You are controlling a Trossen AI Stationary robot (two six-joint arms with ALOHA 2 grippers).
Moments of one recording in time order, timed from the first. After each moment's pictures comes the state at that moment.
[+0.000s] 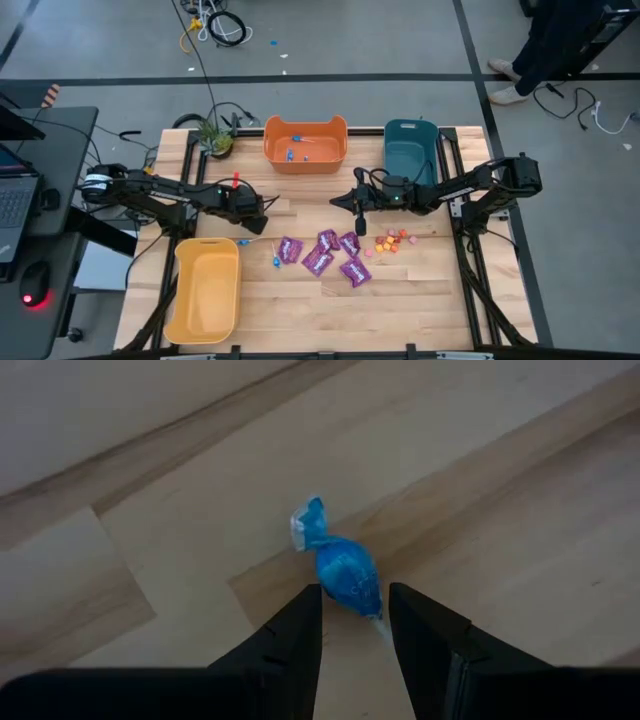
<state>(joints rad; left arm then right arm) 0.06 1.28 0.57 -0.66 -0.19 -1.03 -0.10 1.55 0.54 0.86 -0.05 -0.03</state>
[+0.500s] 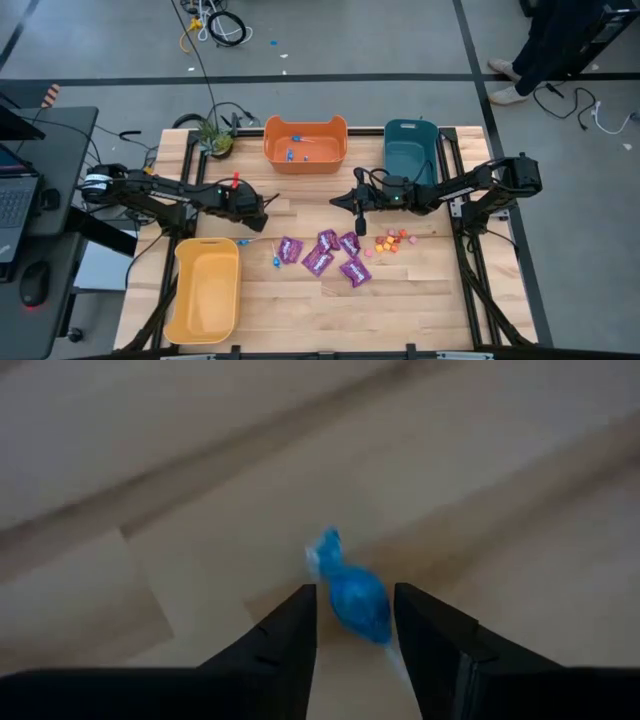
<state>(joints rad) 0.06 1.28 0.57 -0.65 -0.26 -1.05 -0.10 1.55 0.54 0.86 -0.05 -0.04</state>
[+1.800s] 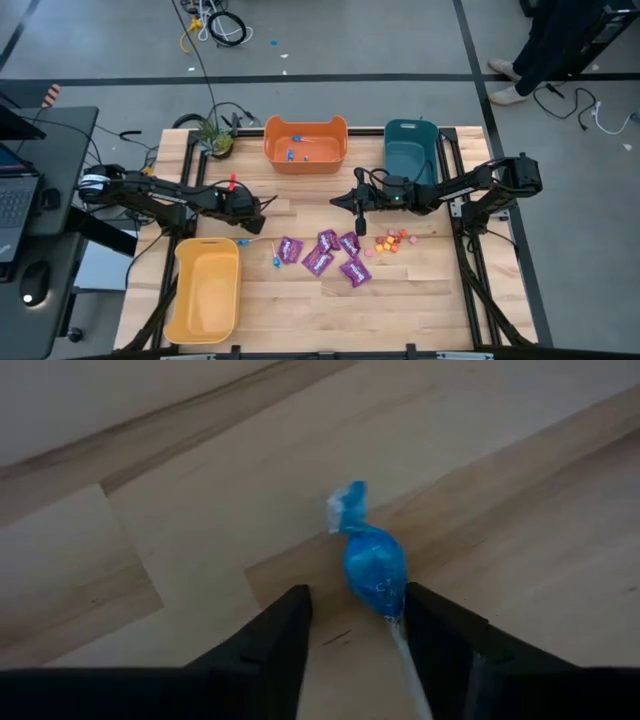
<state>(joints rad) 0.06 1.28 0.50 -0.61 -0.21 -1.08 -0.10 1.55 0.54 0.86 -0.05 -0.04</state>
